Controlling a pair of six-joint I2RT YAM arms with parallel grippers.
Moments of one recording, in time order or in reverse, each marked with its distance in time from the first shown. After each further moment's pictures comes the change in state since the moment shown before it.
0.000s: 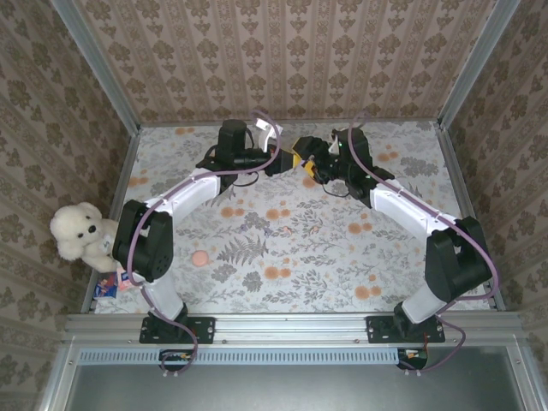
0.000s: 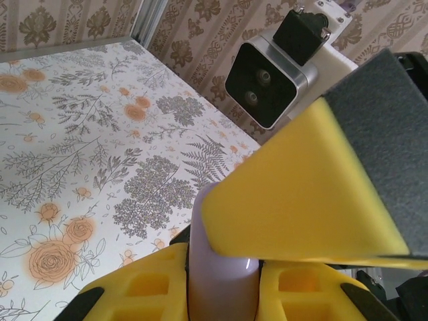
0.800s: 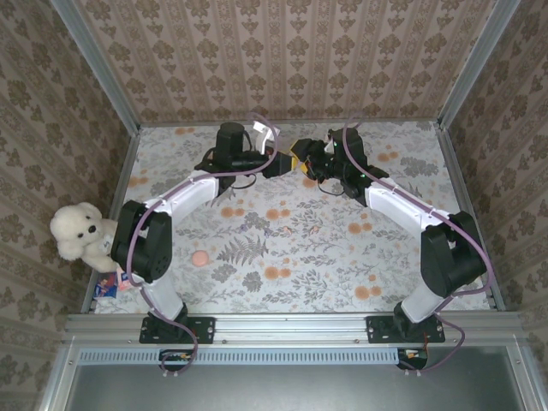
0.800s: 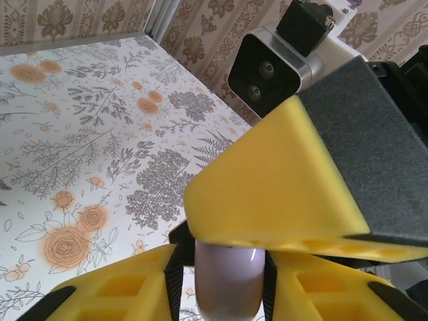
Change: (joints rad) left arm 0.019 -0.012 -0.038 0.011 -0.017 0.002; right arm 0.015 0.039 0.021 0.031 0.012 0.055
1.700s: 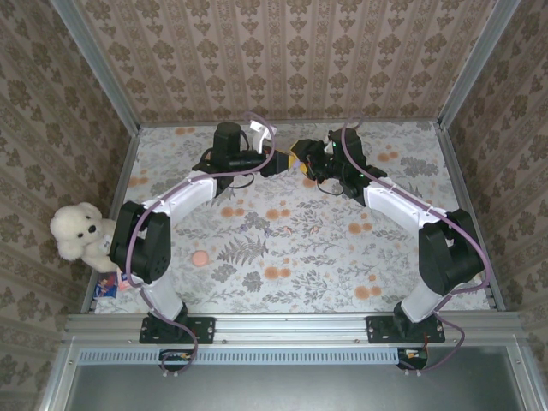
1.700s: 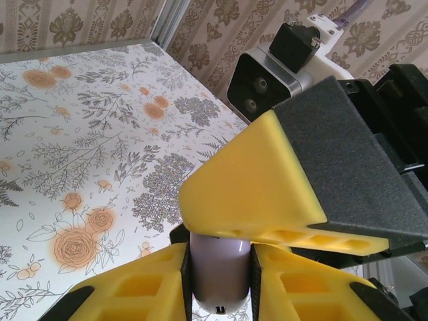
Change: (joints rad) left arm 0.005 -0.008 -0.013 0.022 -0.004 -0.015; right arm -0.001 0.018 0.003 0.003 0.010 0.023
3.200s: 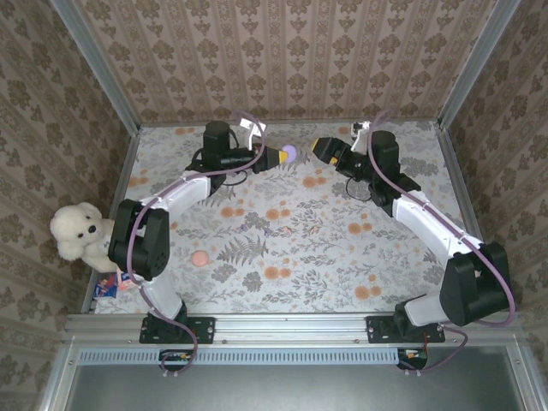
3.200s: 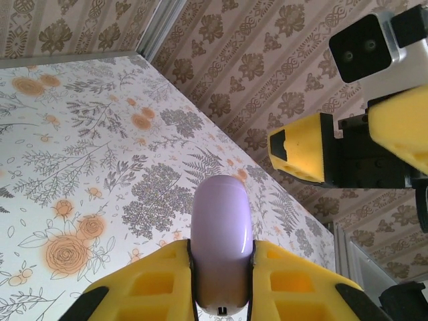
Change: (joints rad) left arm 0.074 0.015 -0.031 0.121 0.130 -0.098; right arm -0.137 -0.237 -0.145 0.010 -0.071 -0.514
